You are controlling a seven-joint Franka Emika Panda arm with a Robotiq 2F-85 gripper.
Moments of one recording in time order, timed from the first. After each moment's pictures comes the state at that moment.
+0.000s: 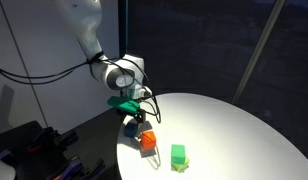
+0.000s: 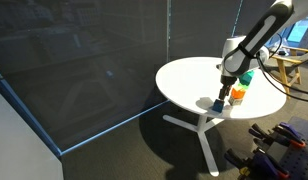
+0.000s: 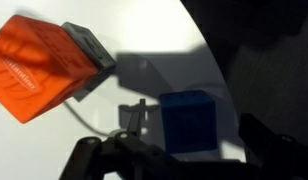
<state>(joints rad) -0.16 0.40 -0.07 -2.36 -0.07 2.67 -0.39</state>
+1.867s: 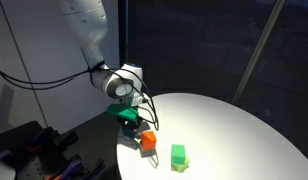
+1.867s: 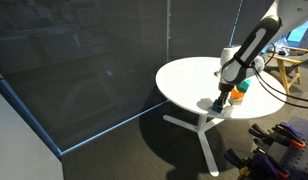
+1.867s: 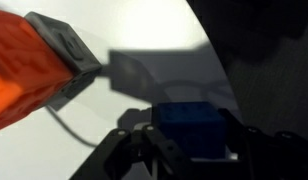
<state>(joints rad) -0.16 0.51 -0.06 -2.34 -0.07 2.74 -0.39</state>
